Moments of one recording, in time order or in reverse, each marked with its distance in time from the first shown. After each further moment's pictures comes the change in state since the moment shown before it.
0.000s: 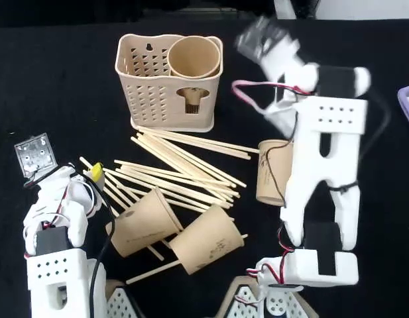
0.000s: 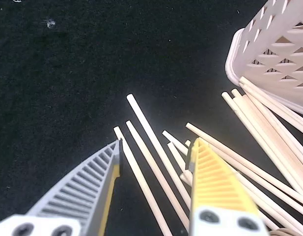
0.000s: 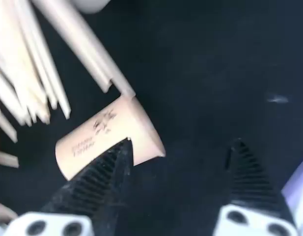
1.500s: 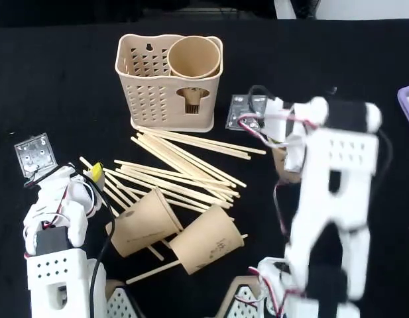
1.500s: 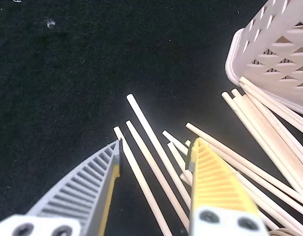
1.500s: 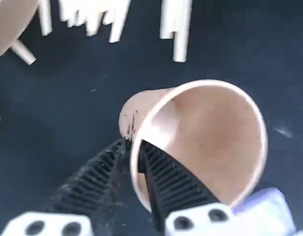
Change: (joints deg) left arm 0.0 0.0 0.0 0.0 0.0; right arm 2.6 -20.0 12.7 6.6 25.6
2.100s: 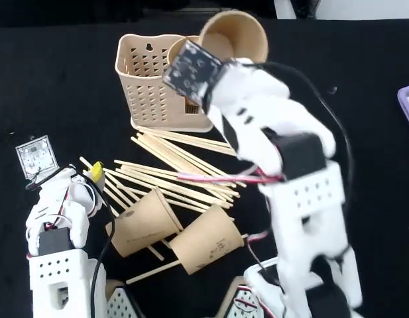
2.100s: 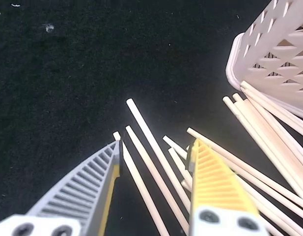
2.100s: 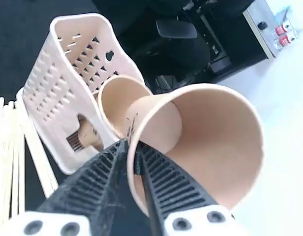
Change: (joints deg) left arm 0.0 -0.2 3.2 -4.7 0.0; right arm -25.9 -5.7 -4.1 -35.4 -36.0
